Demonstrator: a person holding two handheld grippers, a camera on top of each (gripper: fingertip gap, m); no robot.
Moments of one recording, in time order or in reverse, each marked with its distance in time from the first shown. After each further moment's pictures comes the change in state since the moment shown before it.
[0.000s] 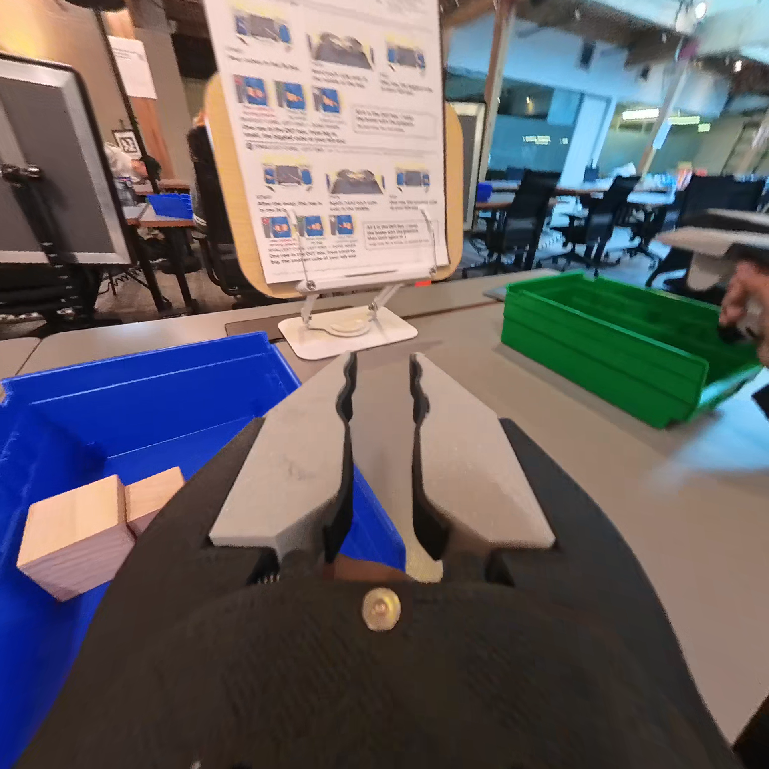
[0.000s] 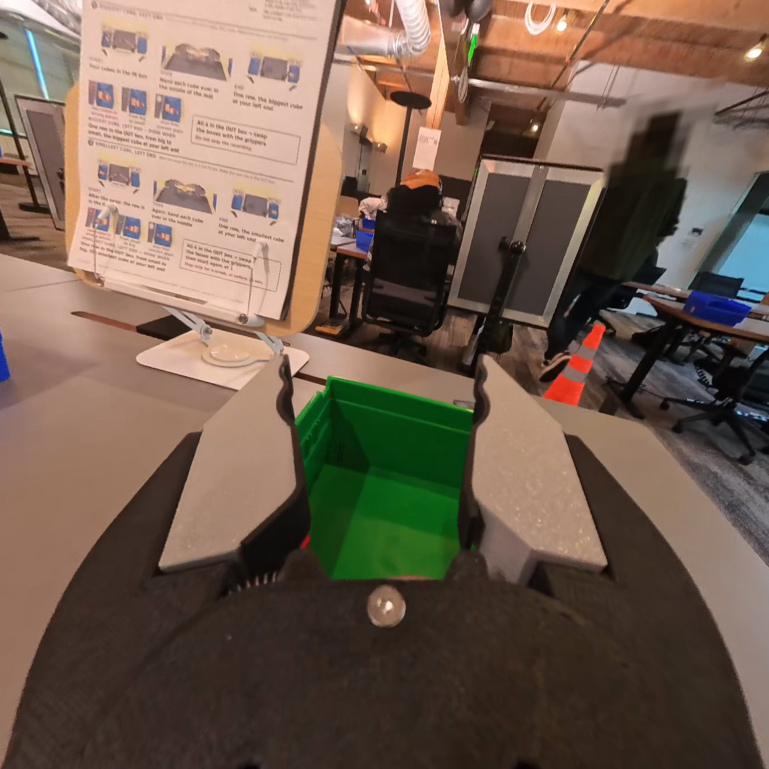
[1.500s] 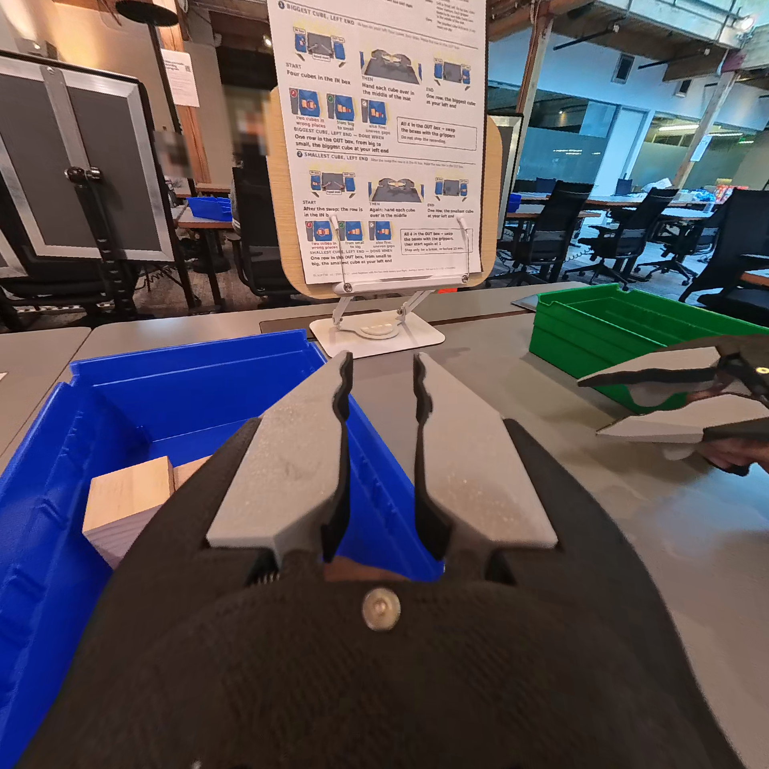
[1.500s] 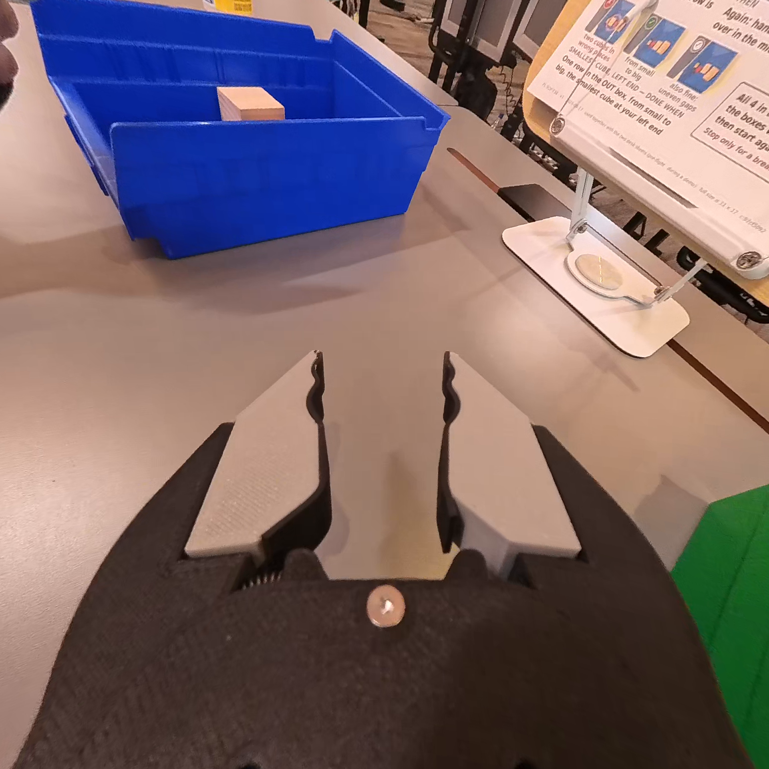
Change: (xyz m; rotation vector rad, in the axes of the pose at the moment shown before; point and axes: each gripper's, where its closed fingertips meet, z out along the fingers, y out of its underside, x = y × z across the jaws) left arm -0.025 -0.002 -0.010 0.011 -0.067 -0.004; right arm -0.285 0.069 -0.034 -0.309 -0.740 -0.178
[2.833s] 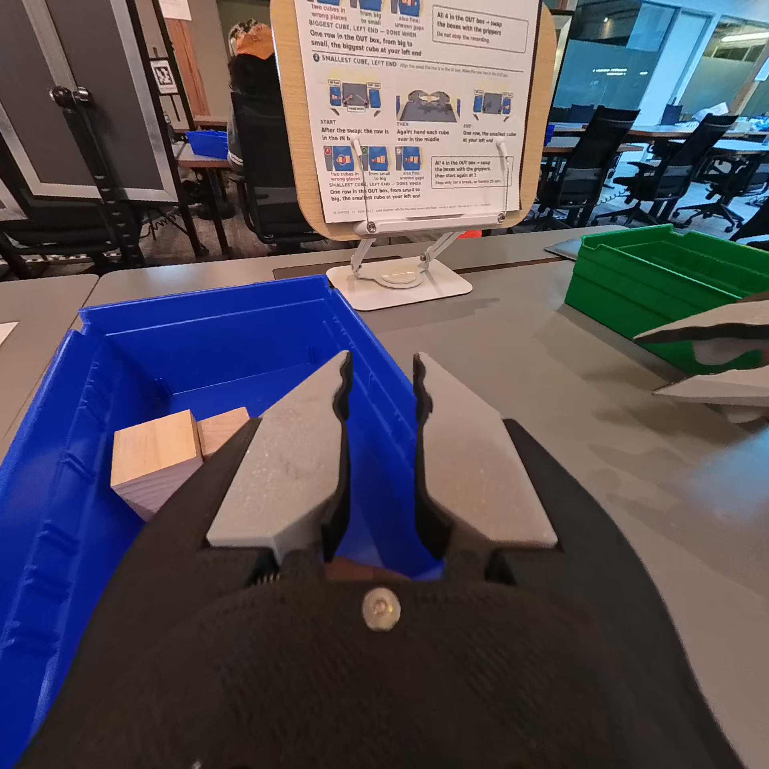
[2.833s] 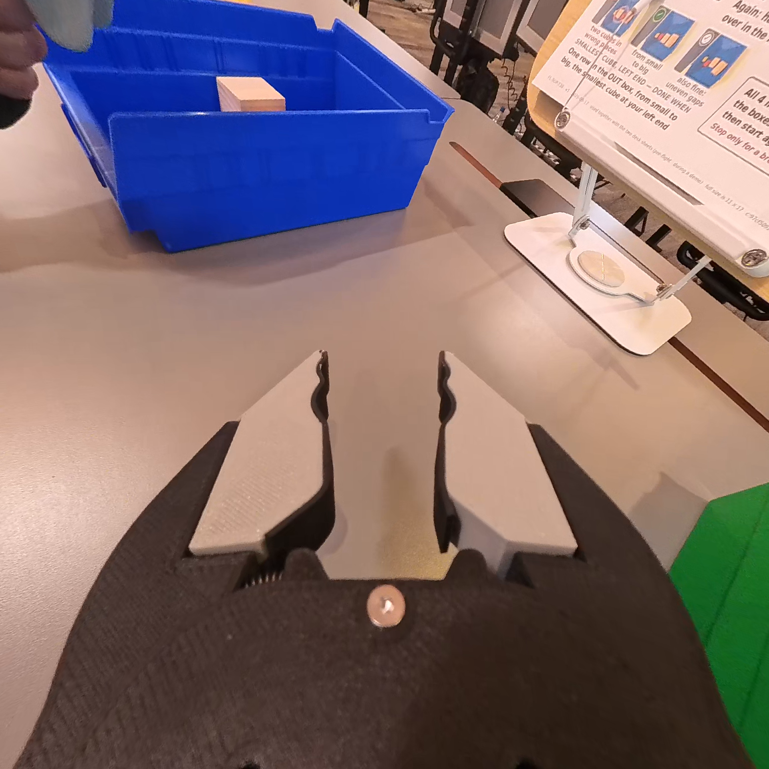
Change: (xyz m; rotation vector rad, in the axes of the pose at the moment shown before) left arm -0.024 0.035 0.007 -0.140 -0.033 0.010; right arm -0.003 0.003 0.000 -0.013 0.000 -0.007
